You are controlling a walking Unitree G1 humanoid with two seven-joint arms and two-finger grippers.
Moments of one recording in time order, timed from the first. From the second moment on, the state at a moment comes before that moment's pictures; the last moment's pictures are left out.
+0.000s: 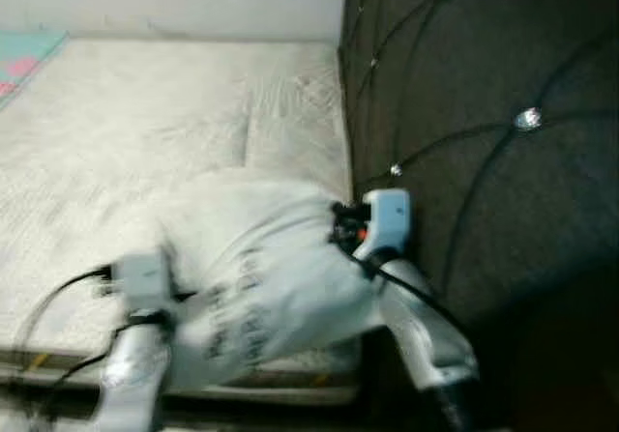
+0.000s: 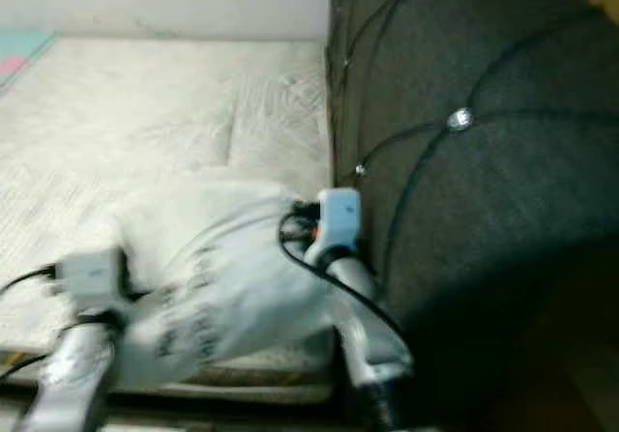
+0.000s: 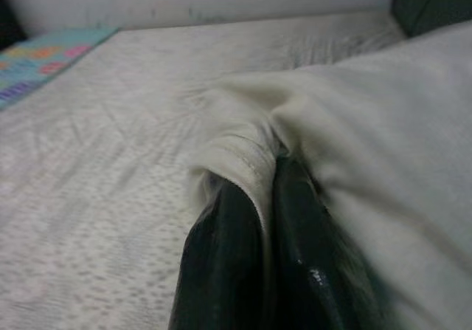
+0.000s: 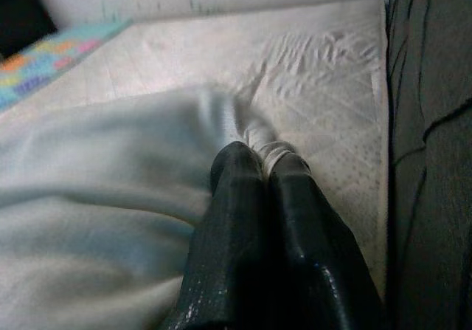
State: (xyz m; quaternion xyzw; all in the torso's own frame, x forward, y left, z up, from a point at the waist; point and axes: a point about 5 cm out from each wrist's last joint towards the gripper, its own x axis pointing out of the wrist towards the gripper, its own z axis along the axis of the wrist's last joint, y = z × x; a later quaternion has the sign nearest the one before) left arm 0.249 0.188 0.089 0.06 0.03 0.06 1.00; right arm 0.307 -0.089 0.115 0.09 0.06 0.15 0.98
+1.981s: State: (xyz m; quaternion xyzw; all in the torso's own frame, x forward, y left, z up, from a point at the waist) left arm 0.272 0.210 0.084 -0.04 0.09 0.06 0.99; right arm 0.300 -0.112 0.112 0.05 0.08 0.14 0.99
